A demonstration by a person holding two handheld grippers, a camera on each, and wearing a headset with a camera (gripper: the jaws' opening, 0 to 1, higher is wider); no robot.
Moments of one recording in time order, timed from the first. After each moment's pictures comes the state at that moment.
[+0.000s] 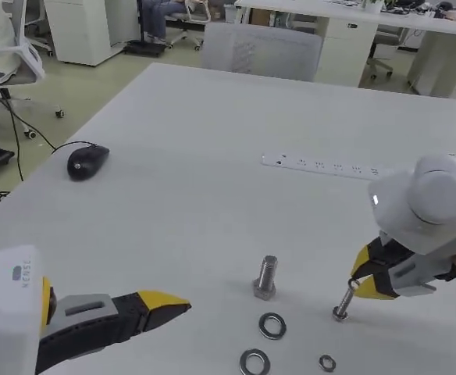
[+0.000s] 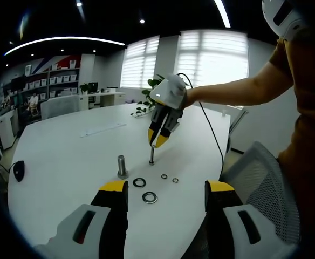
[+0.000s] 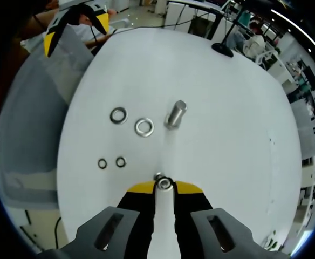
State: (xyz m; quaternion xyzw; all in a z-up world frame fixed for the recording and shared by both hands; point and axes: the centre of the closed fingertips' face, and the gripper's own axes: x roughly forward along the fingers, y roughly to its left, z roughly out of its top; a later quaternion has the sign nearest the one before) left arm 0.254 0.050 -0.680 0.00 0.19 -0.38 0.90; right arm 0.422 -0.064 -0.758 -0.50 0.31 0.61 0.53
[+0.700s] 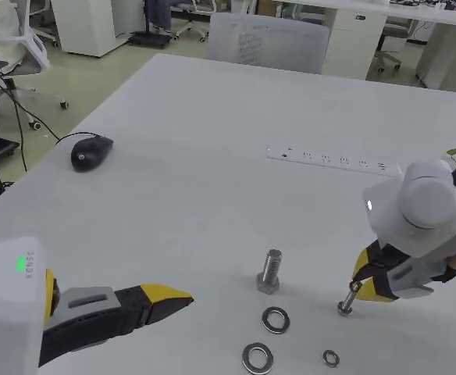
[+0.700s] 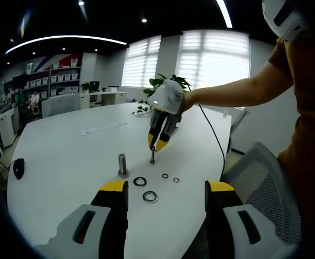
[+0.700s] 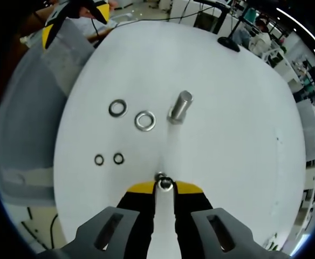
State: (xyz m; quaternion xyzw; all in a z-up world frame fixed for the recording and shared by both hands) left arm 0.257 0.049 -0.683 0.00 0.20 -0.38 0.91; right arm 0.428 -0.066 -0.783 -0.51 0.32 0.61 0.51
